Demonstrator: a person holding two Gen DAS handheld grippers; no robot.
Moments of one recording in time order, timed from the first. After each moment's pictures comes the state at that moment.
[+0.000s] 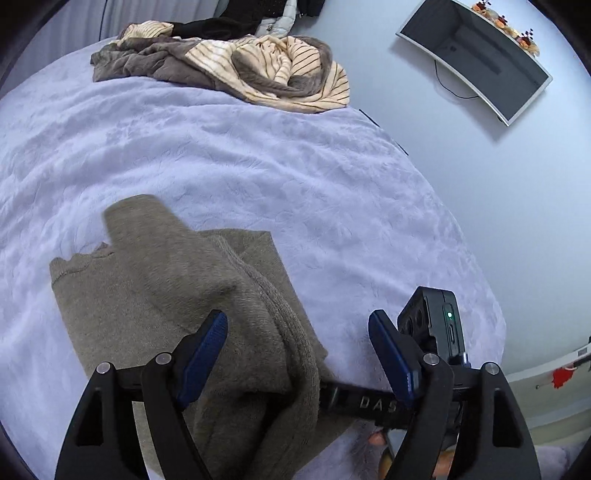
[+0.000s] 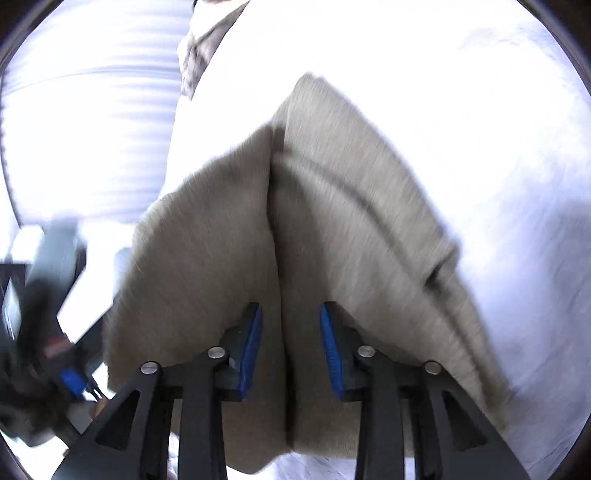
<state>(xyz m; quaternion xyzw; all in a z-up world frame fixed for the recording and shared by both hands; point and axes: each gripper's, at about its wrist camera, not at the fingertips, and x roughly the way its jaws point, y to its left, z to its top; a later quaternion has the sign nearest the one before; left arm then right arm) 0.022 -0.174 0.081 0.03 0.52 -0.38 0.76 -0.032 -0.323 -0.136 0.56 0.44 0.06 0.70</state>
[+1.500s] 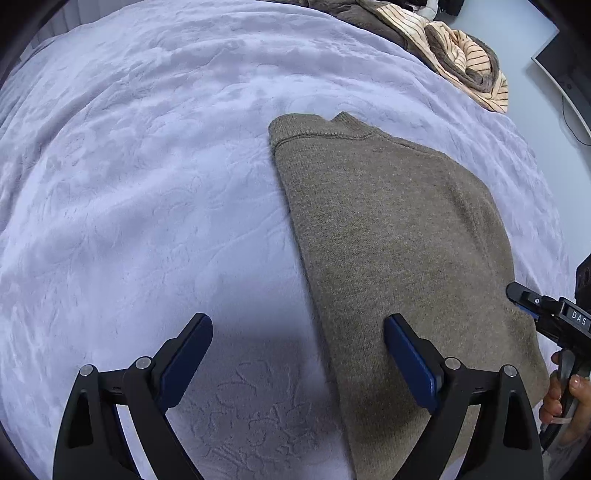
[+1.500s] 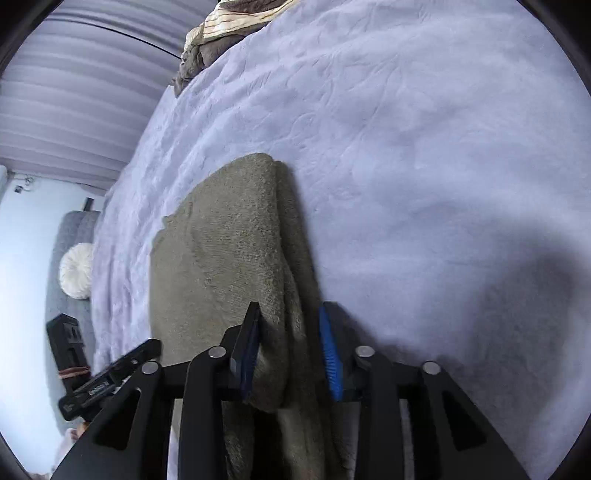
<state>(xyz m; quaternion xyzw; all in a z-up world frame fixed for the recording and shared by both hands) 0.051 -0.022 -0.005 0.02 0.61 -0.16 0.78 0.007 -0.365 -0.077 0.36 0.52 -0.01 0.78</state>
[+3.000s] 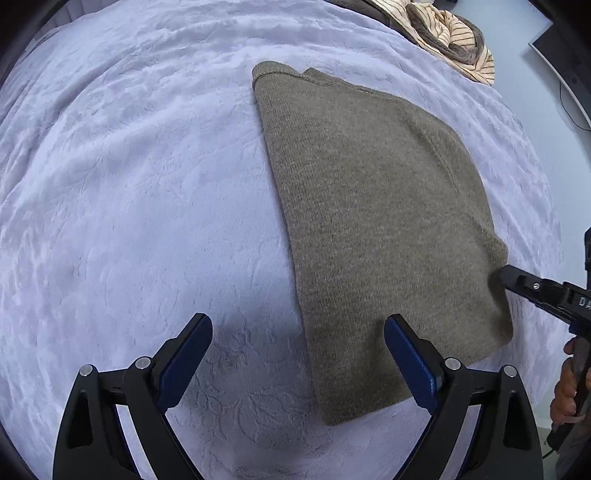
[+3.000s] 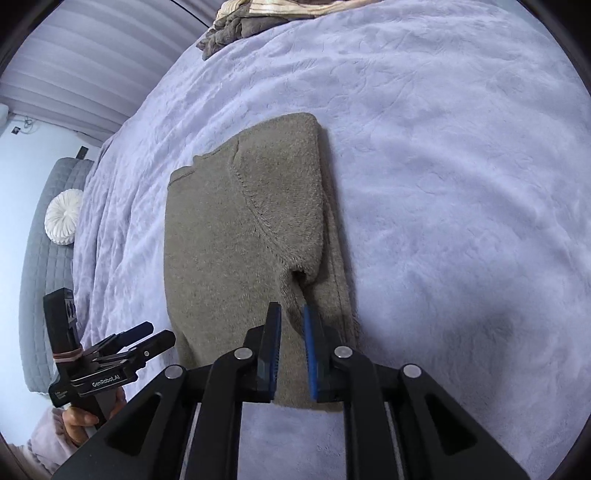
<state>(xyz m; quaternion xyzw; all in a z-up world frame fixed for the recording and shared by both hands) -0.029 -0.016 0.015 0.02 0.63 -0.15 0.76 -0.033 -0.333 -0.043 0.31 0.56 0.04 0.77</state>
